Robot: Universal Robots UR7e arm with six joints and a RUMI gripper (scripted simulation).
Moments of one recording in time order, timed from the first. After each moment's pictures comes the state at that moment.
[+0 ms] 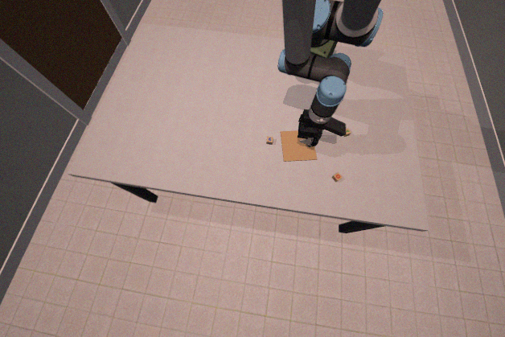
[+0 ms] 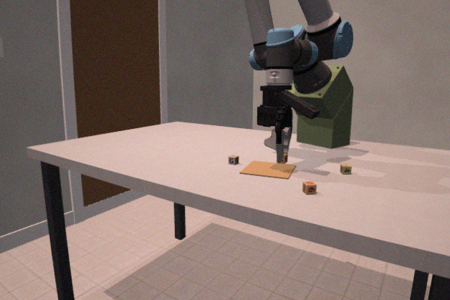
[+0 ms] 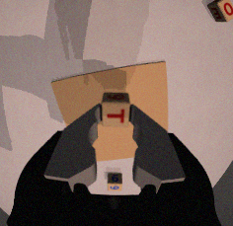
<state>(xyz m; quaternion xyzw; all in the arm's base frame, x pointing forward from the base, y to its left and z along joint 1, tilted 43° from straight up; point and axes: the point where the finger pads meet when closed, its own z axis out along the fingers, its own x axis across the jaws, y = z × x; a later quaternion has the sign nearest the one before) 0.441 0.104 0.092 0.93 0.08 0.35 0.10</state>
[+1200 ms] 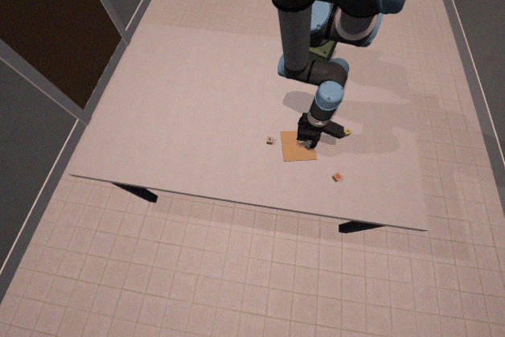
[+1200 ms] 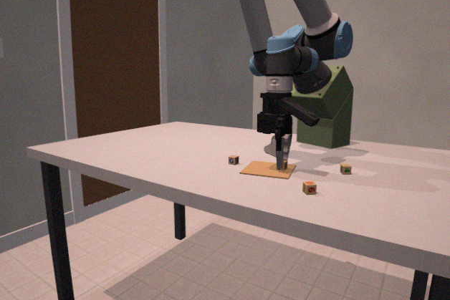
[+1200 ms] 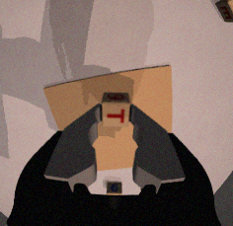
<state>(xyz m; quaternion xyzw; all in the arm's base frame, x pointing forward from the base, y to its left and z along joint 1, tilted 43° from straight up) 0.455 0.102 0.077 0.93 0.08 0.36 0.10</state>
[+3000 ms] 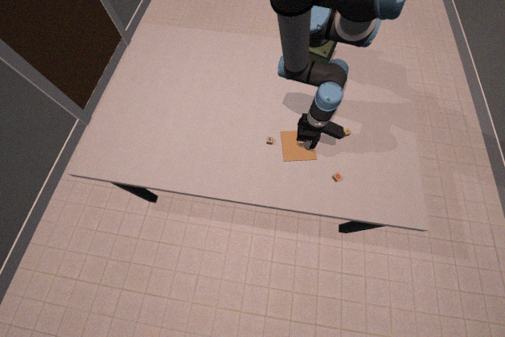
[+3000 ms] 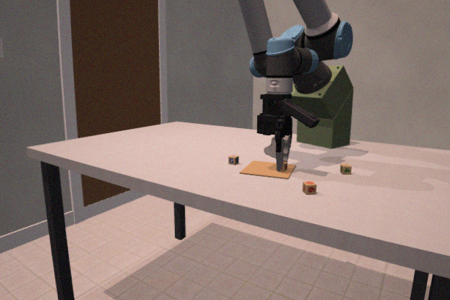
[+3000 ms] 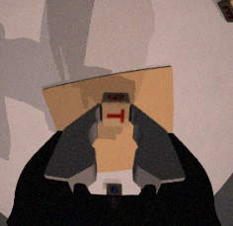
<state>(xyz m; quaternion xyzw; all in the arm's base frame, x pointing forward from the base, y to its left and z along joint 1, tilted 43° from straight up) 0.458 0.102 0.074 0.93 0.08 0.36 0.10</state>
